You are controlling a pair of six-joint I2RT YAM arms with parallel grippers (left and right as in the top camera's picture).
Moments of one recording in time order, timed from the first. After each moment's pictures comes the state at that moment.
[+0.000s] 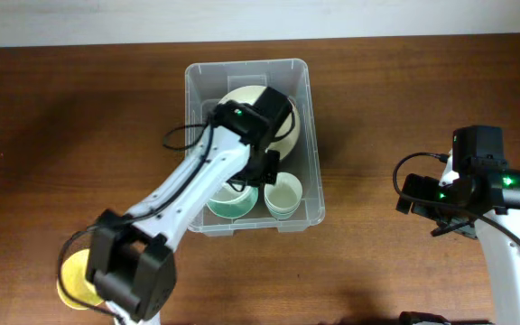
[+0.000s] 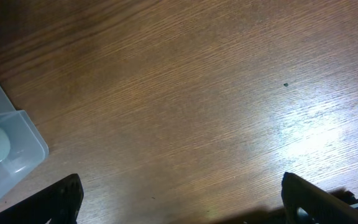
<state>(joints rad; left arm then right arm) -0.60 1.92 1.69 -1.25 0.01 -0.42 -0.14 1.23 1.15 -1.28 0.00 0.27</state>
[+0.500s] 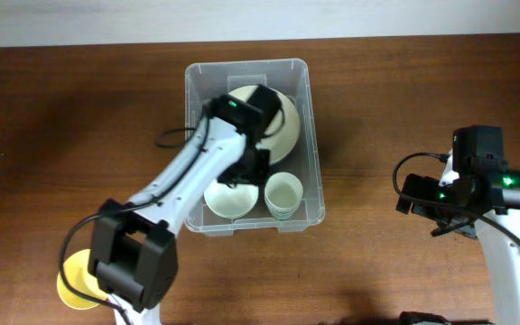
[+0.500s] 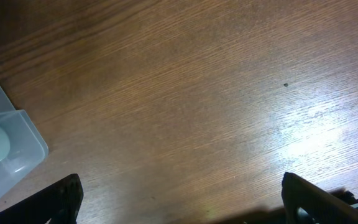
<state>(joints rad) -0.55 1.96 1.71 -1.31 0.02 -0.43 -0.14 1.23 1.15 -1.28 0.00 0.27</state>
